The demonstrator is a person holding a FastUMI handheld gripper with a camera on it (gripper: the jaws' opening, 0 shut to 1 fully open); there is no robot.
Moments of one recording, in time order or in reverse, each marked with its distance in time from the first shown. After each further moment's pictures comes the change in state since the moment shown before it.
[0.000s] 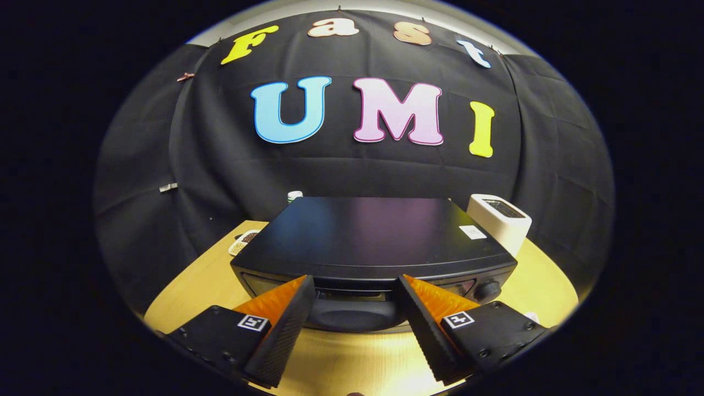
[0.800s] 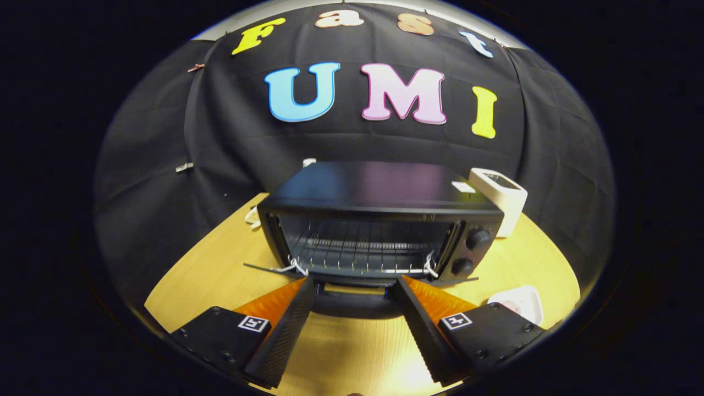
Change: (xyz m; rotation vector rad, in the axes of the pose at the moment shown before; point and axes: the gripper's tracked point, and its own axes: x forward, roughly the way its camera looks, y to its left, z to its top) arm -0.073 -0.001 -0.074 -0.049 0.128 0.050
